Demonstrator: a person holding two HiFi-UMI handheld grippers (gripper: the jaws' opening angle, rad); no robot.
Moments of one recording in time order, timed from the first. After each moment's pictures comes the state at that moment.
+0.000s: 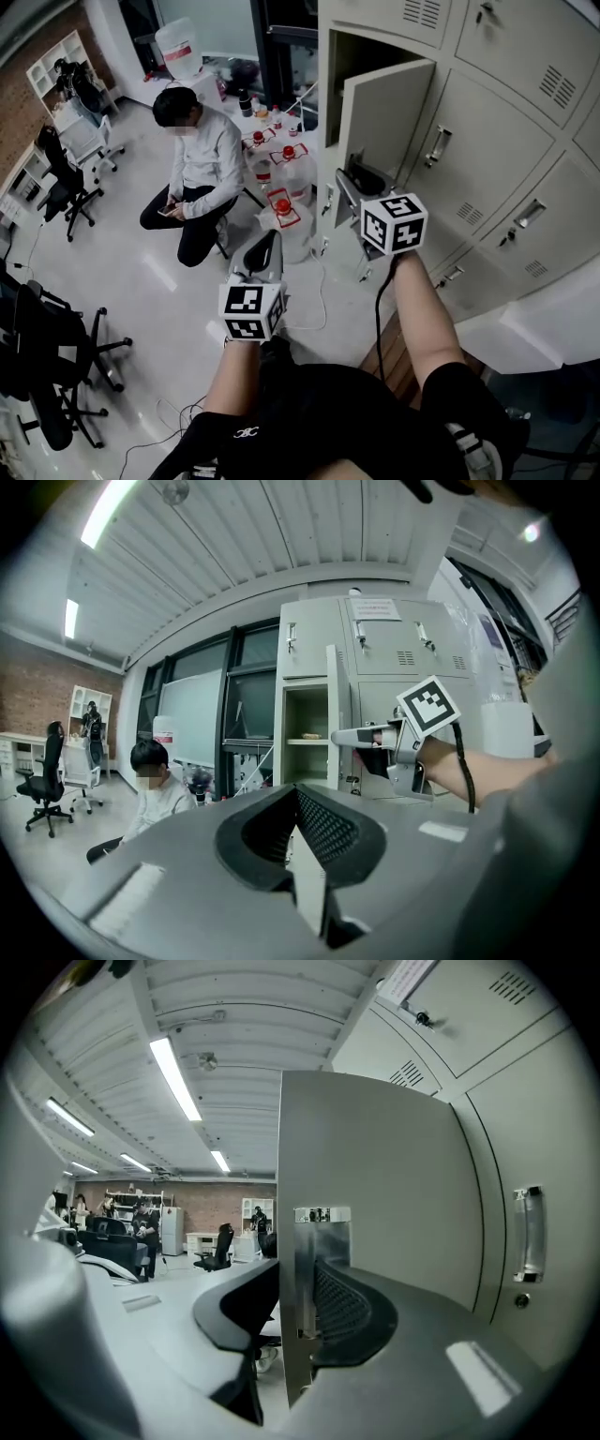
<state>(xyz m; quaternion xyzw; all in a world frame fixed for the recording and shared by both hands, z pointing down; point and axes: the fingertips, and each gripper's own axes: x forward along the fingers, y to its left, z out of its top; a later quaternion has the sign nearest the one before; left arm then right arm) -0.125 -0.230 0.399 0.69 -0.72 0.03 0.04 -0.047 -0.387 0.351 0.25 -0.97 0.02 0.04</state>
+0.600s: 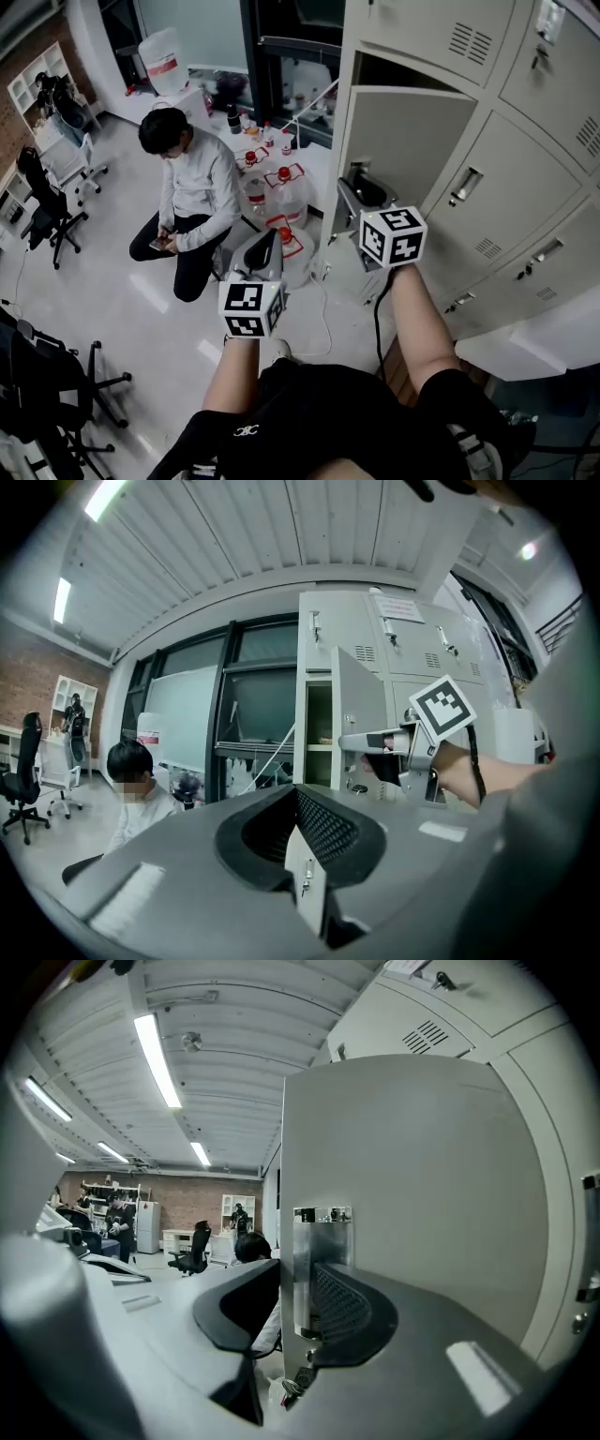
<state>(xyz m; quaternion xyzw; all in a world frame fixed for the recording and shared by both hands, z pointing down) -0.236 -0.333 0.393 0.72 -0.69 0.01 0.03 -0.137 -0.466 0.349 0.31 -0.95 0.01 0.05</state>
